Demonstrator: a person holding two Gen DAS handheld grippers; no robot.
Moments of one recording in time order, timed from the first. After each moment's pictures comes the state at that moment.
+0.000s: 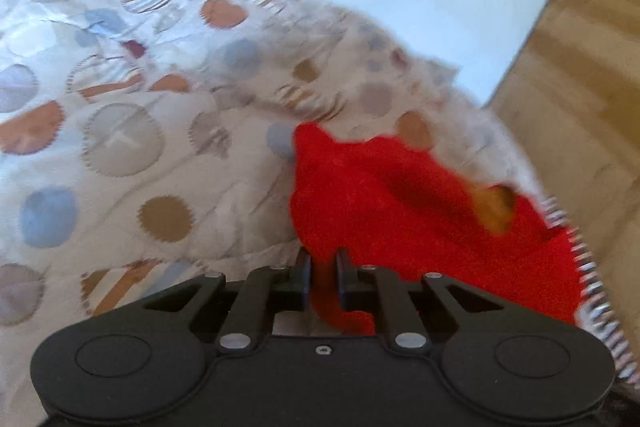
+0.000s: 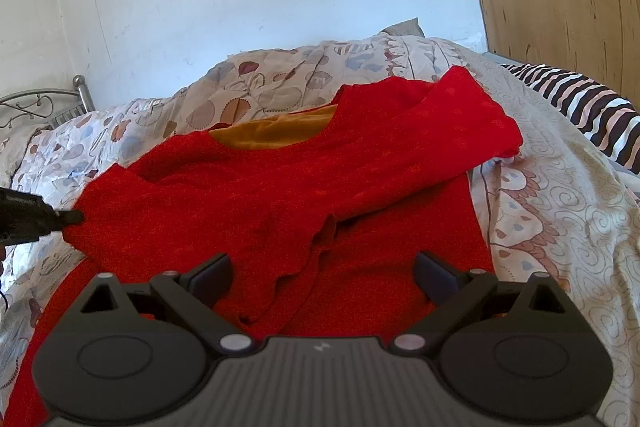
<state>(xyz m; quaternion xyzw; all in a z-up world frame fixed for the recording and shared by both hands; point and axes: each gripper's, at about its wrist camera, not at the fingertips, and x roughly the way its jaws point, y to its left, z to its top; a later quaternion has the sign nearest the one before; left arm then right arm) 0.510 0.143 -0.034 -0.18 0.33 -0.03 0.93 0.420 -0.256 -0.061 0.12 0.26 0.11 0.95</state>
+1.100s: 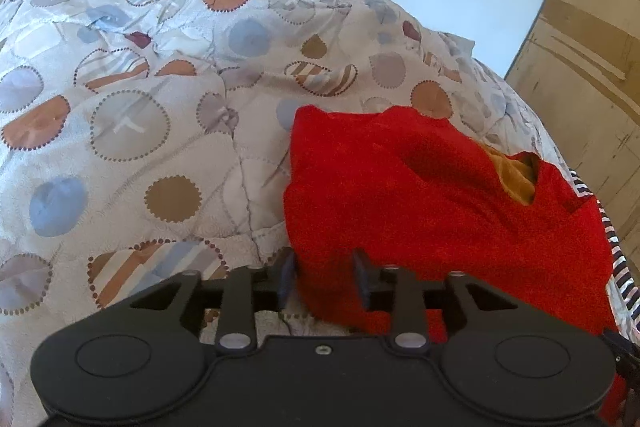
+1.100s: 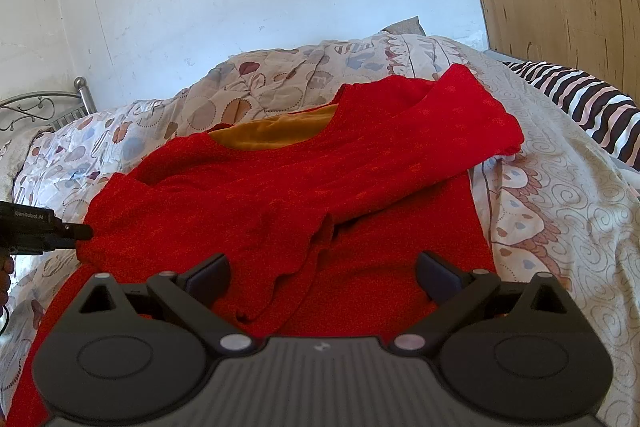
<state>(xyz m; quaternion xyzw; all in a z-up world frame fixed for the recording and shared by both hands) 0.509 0.137 -0.037 -0.15 0.34 -0.03 0.93 0.421 -0.258 -0.062 0.13 0.26 0.11 0.95</state>
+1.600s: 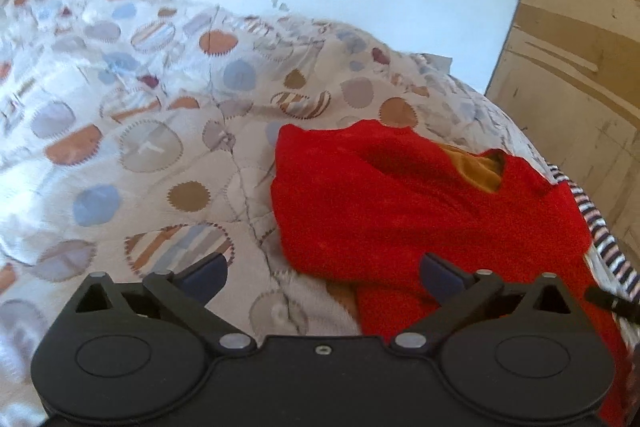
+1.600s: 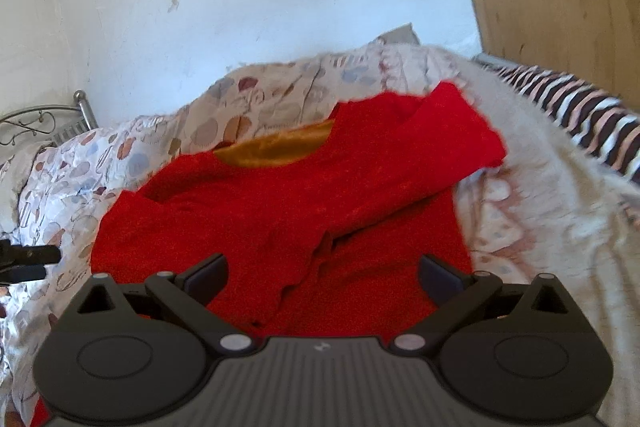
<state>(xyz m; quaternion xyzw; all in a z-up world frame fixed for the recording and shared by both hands) 0.431 0.116 -0.014 -0.10 0.29 -0.03 0.95 0.398 -0.267 -0.042 0.14 0.25 0.11 0.95</state>
